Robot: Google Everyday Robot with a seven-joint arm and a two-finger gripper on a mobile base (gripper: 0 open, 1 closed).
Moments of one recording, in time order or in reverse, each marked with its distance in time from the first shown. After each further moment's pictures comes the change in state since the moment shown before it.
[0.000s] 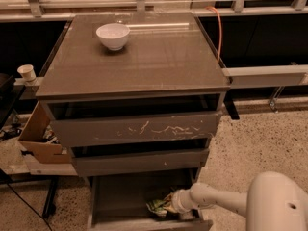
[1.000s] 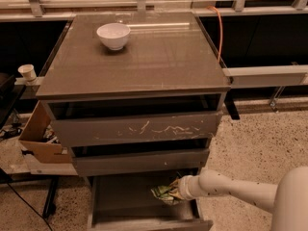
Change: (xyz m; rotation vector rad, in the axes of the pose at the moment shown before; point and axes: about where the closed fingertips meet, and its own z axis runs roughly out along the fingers) arm -0.051 -0.032 -0.102 0.094 0.004 -0.098
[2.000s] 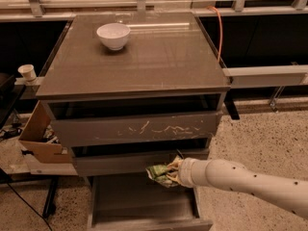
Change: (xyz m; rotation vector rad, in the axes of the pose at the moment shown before) arm -0.140 -0.015 -0.146 0.178 -0.055 -0.129
